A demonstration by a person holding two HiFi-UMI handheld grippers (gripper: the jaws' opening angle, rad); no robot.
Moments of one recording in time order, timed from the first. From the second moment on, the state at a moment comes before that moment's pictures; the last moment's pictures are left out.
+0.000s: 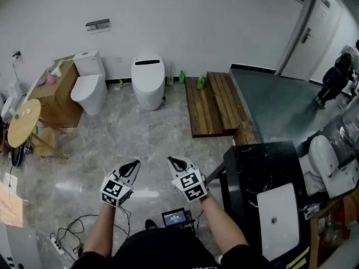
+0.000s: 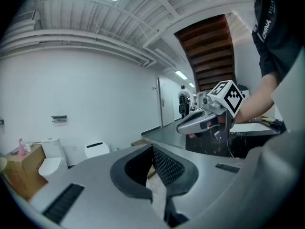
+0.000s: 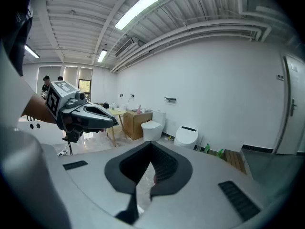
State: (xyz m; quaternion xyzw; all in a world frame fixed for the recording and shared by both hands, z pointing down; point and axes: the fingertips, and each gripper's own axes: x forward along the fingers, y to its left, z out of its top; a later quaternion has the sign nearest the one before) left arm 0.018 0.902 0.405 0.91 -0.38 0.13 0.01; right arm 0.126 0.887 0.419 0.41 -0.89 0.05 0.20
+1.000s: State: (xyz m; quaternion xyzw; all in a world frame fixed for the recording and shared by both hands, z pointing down) left arm -0.001 0.945 0.411 0.90 -0.41 0.12 0.03; right arm 0.164 0.922 0.423 0.45 -0.87 0.10 0.15
